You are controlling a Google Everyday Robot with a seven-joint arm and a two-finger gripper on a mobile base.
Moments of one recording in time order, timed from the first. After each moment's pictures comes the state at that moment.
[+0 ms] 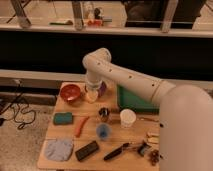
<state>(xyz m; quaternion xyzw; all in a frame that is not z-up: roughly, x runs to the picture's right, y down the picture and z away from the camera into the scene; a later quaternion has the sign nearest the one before) -0.078 0.013 0.800 -0.28 -0.14 -0.09 0.94</state>
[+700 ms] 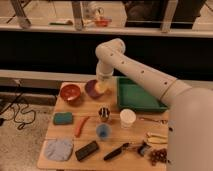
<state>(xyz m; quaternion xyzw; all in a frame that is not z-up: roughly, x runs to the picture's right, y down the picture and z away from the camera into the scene) -0.020 -0.035 0.795 -0.25 -0.12 -0.04 0.96</state>
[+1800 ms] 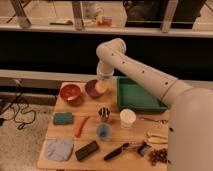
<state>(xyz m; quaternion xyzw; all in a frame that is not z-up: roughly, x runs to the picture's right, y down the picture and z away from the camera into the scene) -0.020 -0.042 0.794 -0.24 -0.12 -0.02 0.96</state>
